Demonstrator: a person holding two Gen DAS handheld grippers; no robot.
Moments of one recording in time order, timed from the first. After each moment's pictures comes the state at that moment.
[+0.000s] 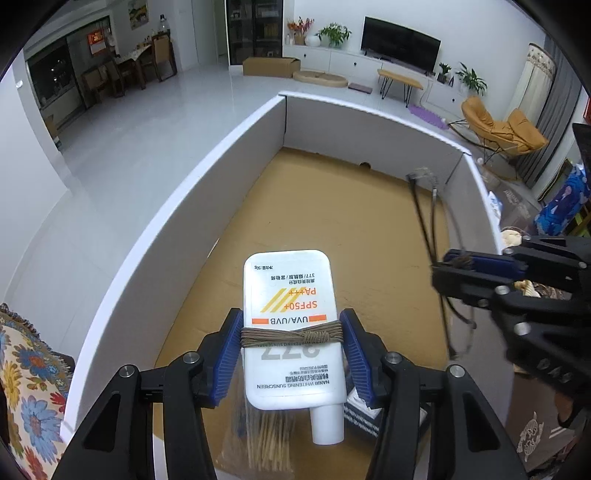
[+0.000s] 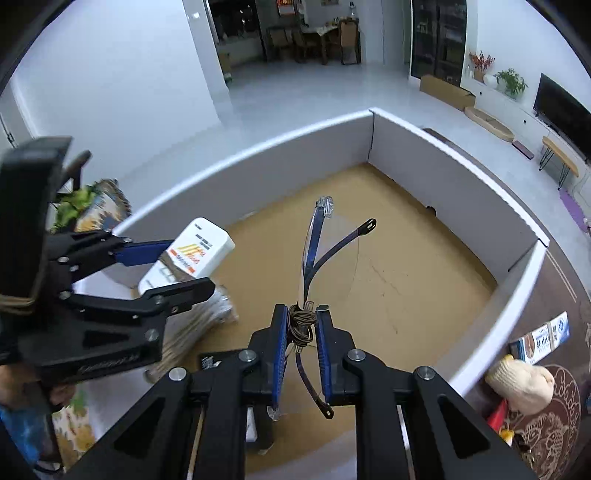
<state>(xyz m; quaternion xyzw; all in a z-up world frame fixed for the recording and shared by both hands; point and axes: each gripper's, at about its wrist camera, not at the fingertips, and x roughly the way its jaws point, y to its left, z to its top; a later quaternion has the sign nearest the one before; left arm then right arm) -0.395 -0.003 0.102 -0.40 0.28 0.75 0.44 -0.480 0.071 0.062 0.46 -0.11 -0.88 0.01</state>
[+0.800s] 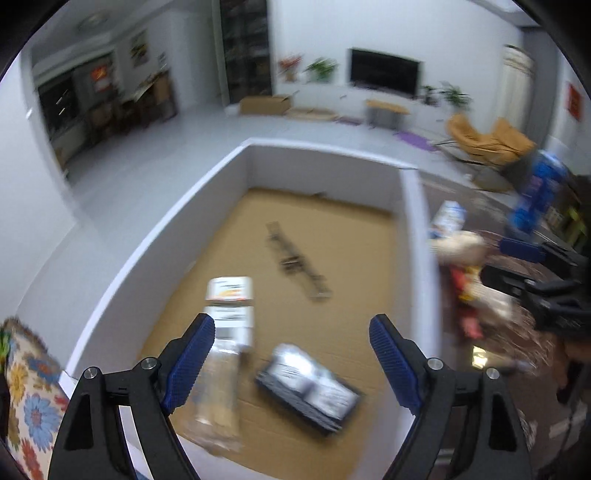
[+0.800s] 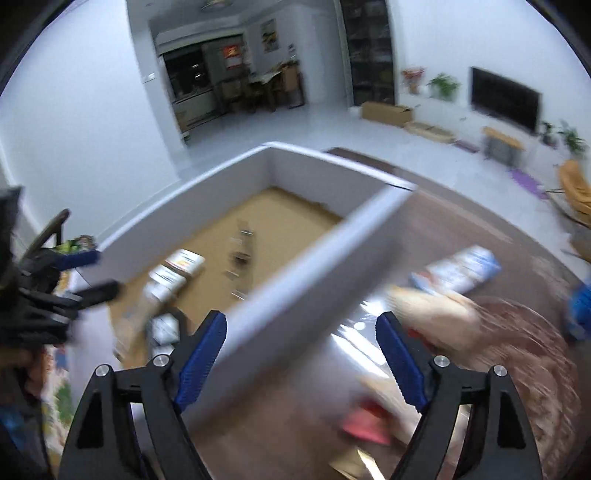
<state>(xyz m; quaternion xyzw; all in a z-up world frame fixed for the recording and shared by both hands) -0.257 -0.041 0.142 -0.29 0.27 0.77 0.49 -0.275 0.182 0.048 0.35 -0.17 -0.92 -0.11</state>
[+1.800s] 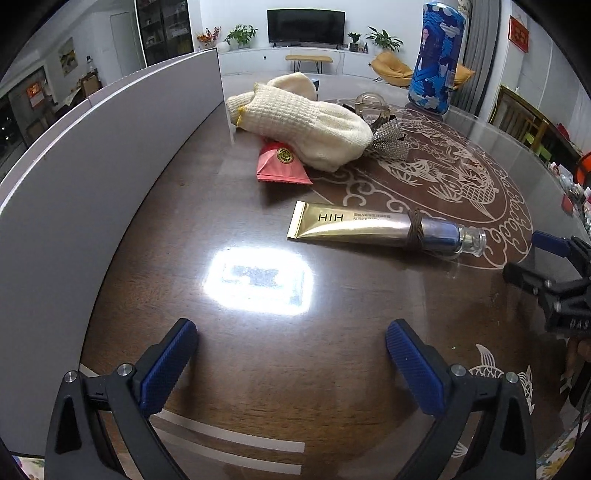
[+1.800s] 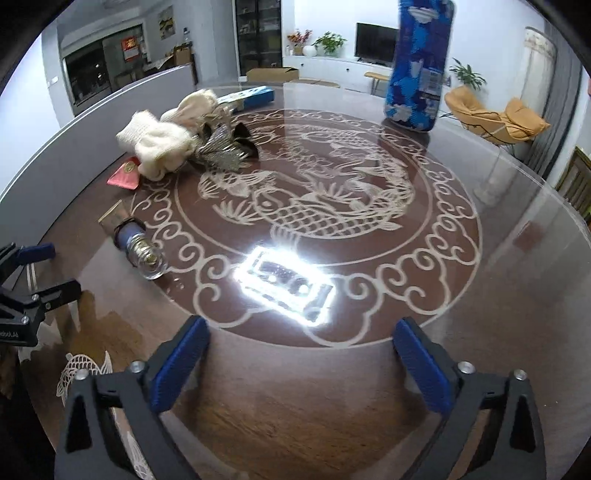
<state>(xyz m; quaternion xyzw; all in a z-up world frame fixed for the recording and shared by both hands) -0.064 -0.002 -0.028 -0.33 0.34 0.70 0.53 -0.050 0.241 -0.103 0.41 -0.20 -0.85 -0.26</state>
